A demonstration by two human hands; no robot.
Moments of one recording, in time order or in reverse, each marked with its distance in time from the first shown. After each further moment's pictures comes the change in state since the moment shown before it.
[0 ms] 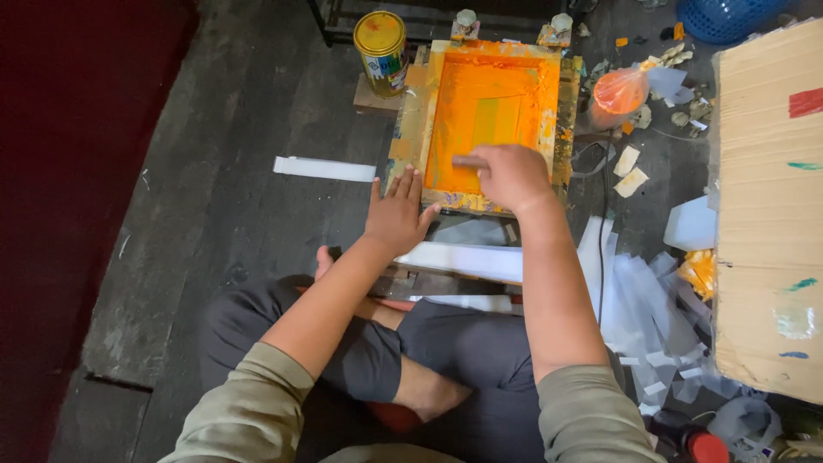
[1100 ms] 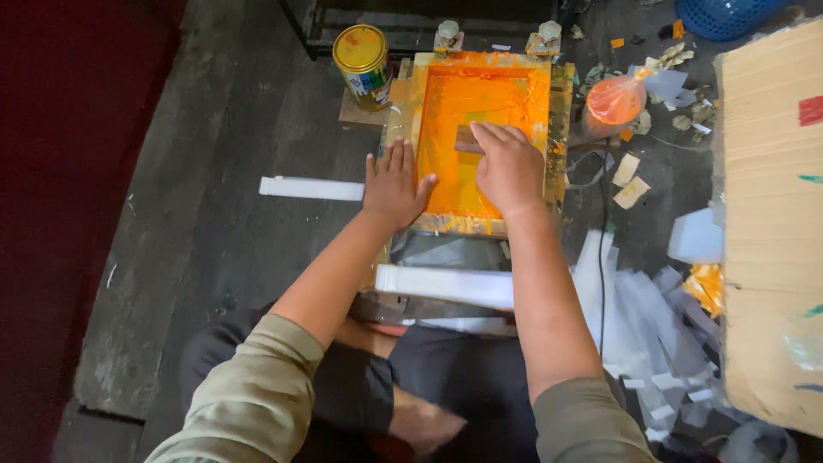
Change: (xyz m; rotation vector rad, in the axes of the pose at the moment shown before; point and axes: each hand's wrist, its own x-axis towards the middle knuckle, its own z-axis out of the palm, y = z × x) left_hand 0.097 -0.012 -0.002 -0.016 0.044 -0.049; right_hand 0.037 0.034 0.021 0.008 0.467 -0.121
